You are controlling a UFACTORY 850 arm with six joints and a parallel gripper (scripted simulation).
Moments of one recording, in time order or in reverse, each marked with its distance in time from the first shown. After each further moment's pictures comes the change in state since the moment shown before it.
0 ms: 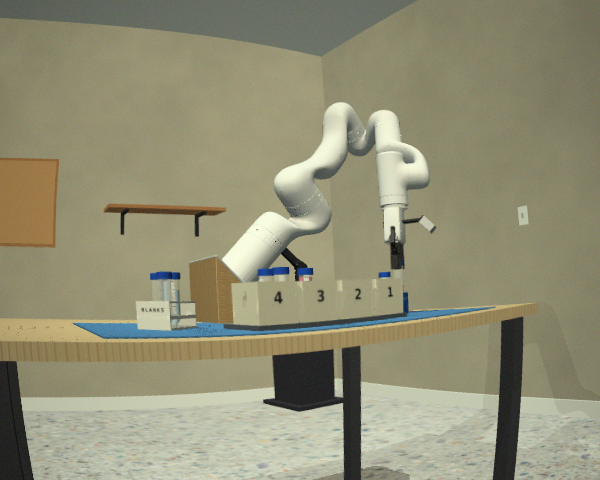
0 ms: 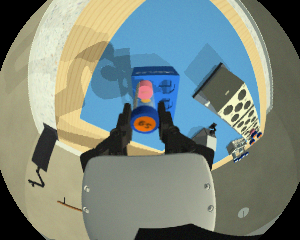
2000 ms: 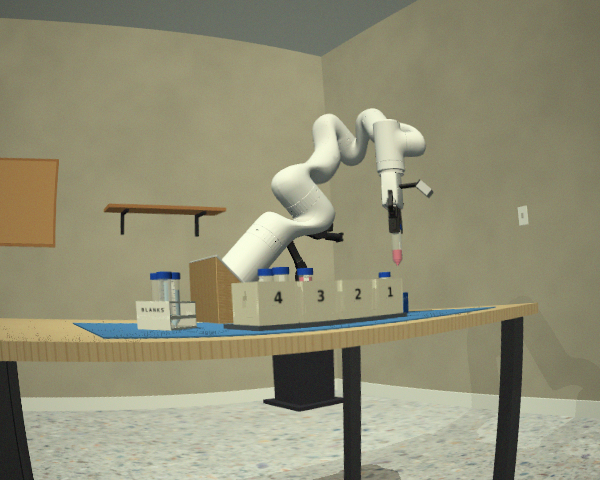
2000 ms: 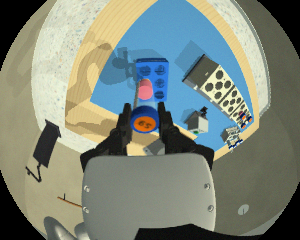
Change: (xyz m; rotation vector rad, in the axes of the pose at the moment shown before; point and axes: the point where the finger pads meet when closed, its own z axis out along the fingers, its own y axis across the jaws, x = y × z) arm 0.000 0.000 -0.102 0.000 0.000 0.000
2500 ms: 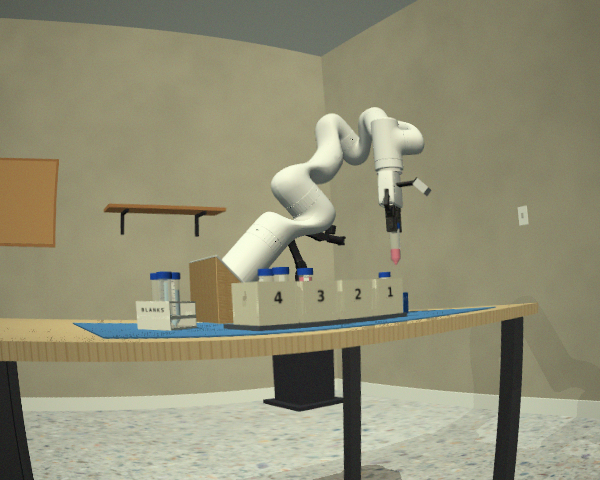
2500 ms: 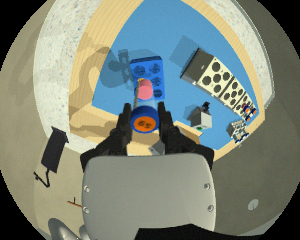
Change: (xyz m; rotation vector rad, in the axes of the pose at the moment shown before) arm -0.002 0.015 -0.002 0.001 0.001 0.101
